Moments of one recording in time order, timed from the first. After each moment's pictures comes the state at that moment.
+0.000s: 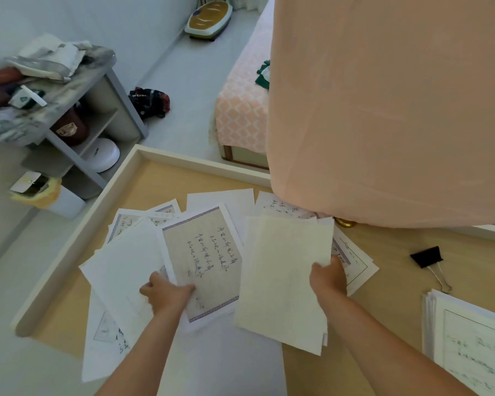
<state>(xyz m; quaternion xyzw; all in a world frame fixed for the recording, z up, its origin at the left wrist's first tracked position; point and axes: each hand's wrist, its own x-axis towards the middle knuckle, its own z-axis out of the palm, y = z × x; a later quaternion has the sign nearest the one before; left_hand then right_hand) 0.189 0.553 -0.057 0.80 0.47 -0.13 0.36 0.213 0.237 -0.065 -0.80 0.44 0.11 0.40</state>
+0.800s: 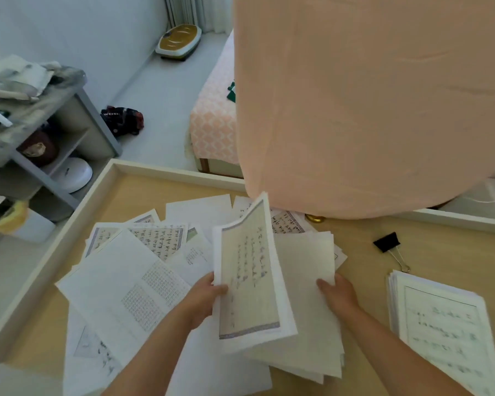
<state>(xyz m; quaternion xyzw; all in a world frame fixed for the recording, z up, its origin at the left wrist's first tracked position) 0.178 0.478 -0.024 0.66 0.20 -0.37 0.62 0.142 0.166 -0.050 -0.76 0.39 0.13 0.50</state>
